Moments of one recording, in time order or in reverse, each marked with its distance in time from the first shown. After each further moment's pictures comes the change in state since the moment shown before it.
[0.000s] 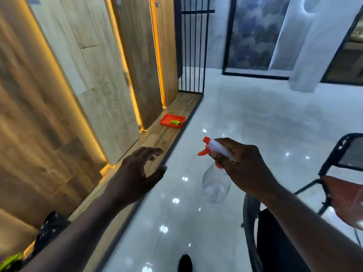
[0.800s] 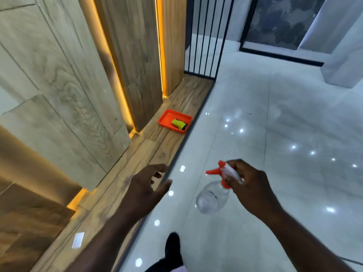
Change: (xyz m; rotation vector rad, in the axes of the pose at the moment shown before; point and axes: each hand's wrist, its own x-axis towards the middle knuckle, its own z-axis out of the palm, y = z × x) left_hand 0.501 -0.389 0.164 -0.291 -0.026 -0.293; right_hand 0.556 0.283 0.201 0.004 -0.155 0.316
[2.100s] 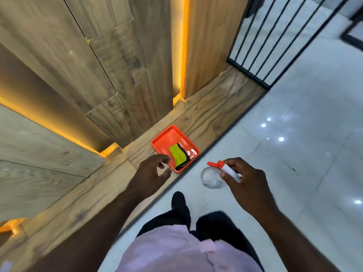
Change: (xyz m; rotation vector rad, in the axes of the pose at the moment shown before) left_hand 0.818 -0.188 0.193 0.058 0.054 -0.491; right_hand 0.923 0.199 -0.025 -0.053 -0.376 0.016
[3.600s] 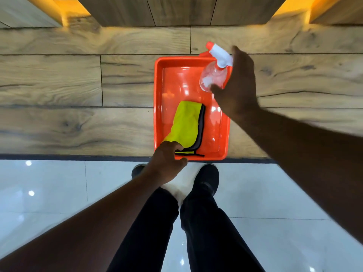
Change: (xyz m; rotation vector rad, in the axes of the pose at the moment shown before) left_hand 0.316 -0.348 0.431 -0.370 0.067 -0.968; right_hand 0.591 0.318 0.483 -0.314 -0.541 -0.537
